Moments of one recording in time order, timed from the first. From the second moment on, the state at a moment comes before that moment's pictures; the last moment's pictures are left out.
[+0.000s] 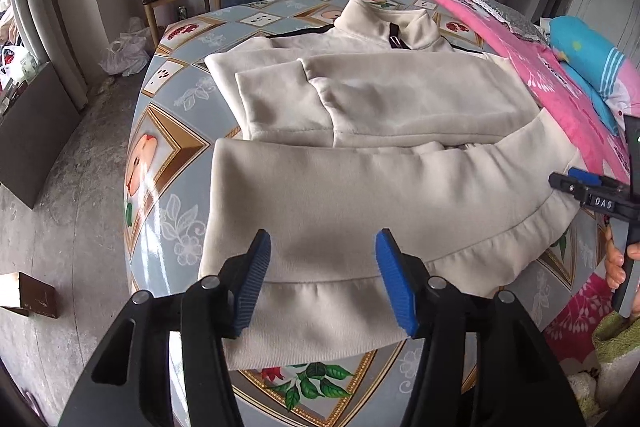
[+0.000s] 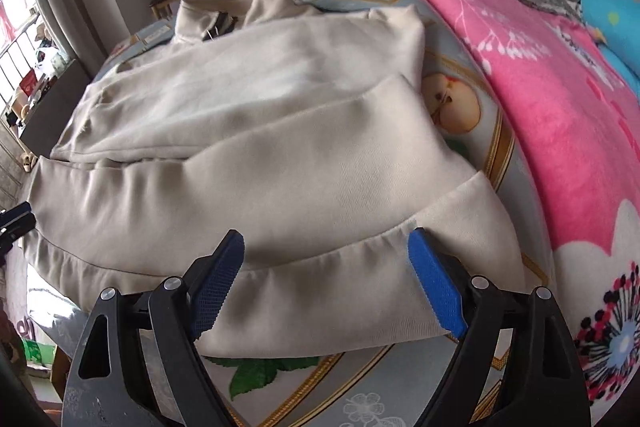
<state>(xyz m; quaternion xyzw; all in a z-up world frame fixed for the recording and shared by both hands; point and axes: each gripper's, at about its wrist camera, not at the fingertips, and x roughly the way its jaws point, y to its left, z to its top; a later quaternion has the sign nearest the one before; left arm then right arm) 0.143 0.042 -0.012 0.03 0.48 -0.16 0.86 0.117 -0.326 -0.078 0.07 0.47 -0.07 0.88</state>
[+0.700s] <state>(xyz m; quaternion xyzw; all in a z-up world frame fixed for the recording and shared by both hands) 0.375 -0.019 0.071 -0.03 0.44 -0.22 0.87 0.337 -0.334 0.042 0.07 0.45 0.06 0.89</state>
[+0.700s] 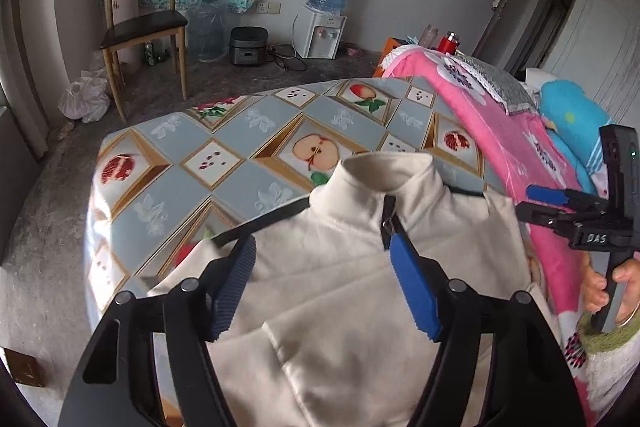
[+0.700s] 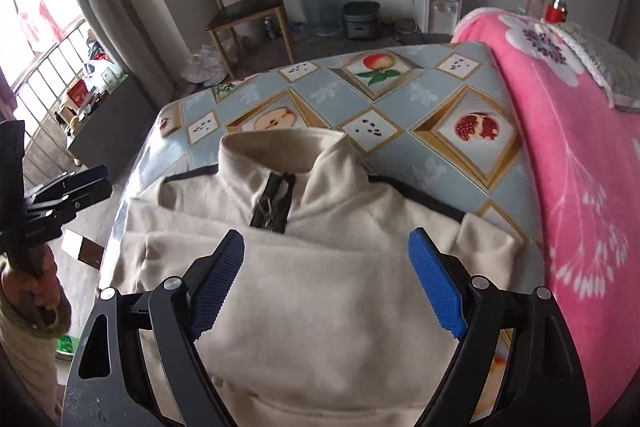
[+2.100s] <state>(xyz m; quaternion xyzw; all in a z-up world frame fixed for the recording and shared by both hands) 0.387 -0.109 -0.014 0.15 0.53 -0.23 0.80 0.361 -0.301 -0.025 -0.10 0.61 0.06 0.79</state>
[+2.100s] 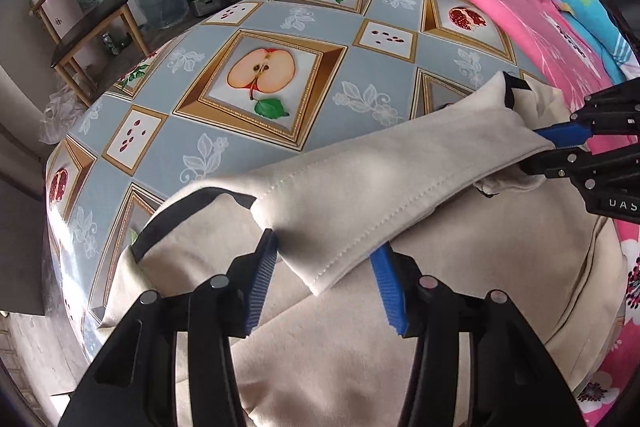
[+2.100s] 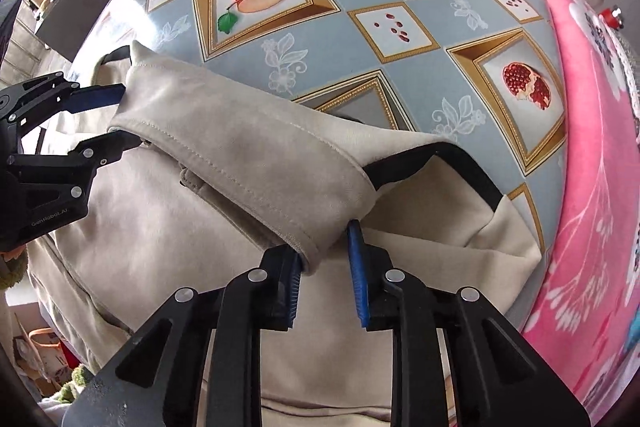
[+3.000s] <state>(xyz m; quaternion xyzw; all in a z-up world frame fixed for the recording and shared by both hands) 0.400 -0.022 0.020 0.00 0.50 -0.23 0.84 0.456 -0.275 -0.025 0.14 0.63 0.20 0.74</state>
